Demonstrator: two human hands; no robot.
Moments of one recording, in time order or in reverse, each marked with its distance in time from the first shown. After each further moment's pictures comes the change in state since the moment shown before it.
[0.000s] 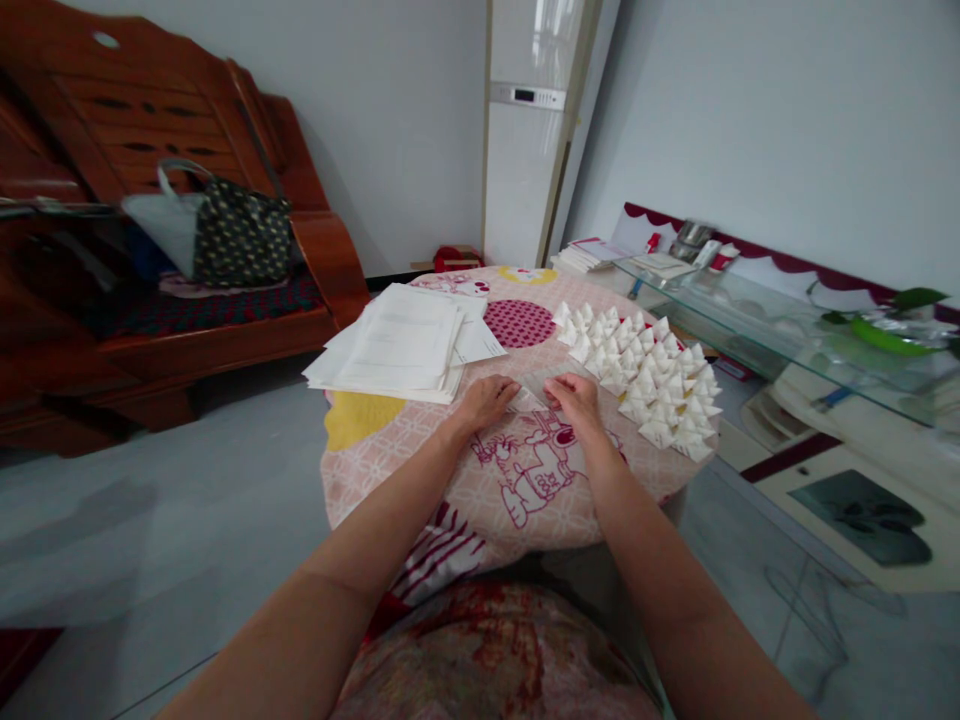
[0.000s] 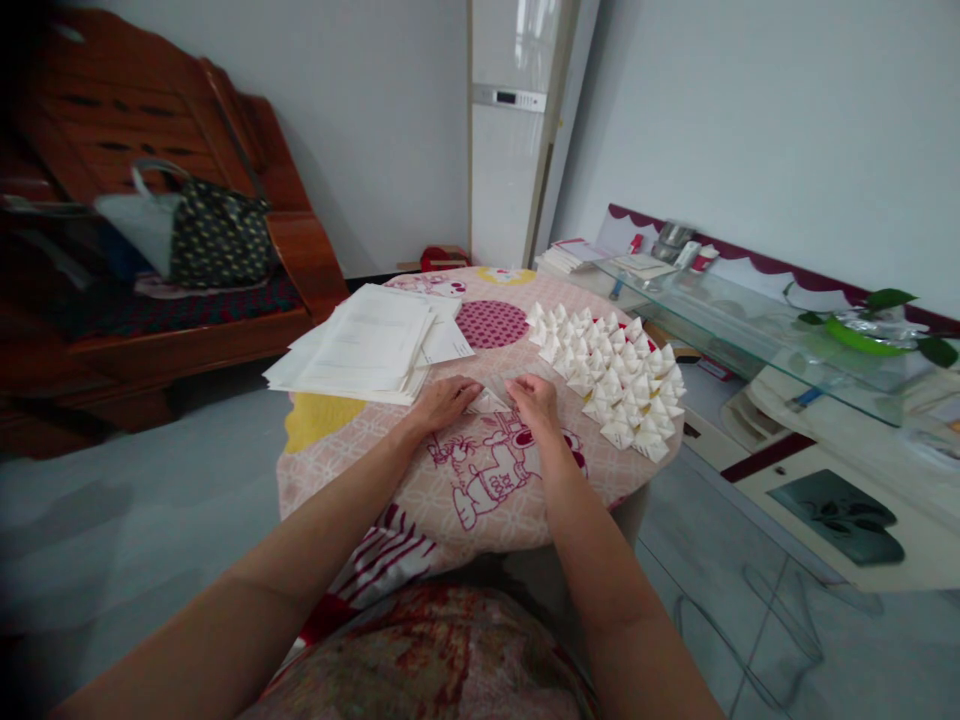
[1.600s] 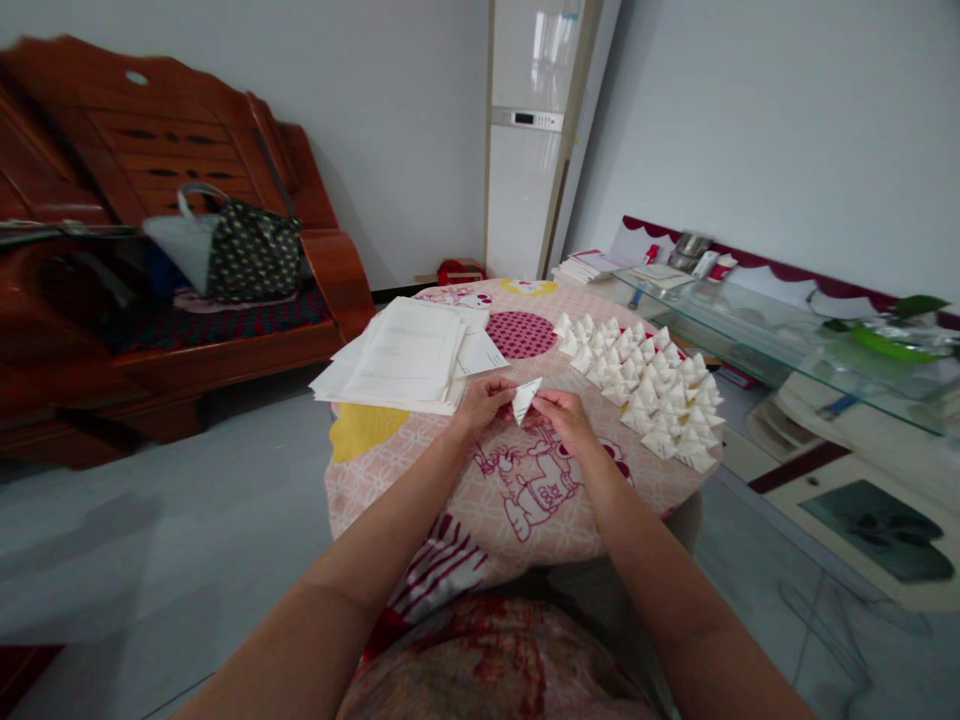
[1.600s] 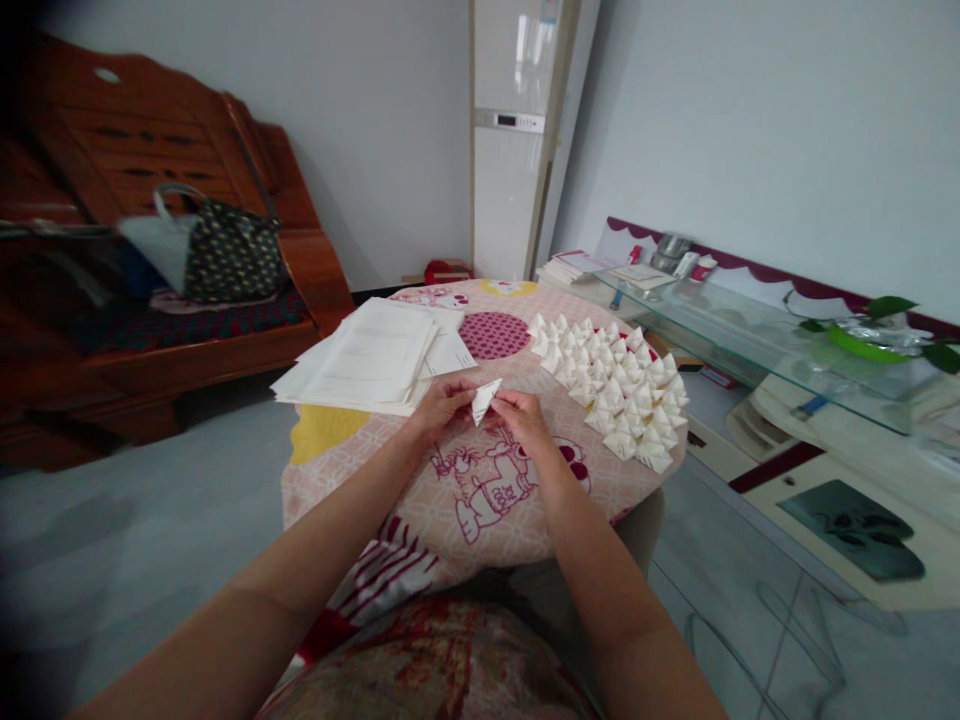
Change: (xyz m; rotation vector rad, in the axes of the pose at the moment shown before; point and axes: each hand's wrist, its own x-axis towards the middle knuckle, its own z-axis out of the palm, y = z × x) left_hand -0.001 0.003 0.004 -1.012 0.066 -0.317; right_hand -0.012 -0.010 0.020 0.305 -0.305 0.018
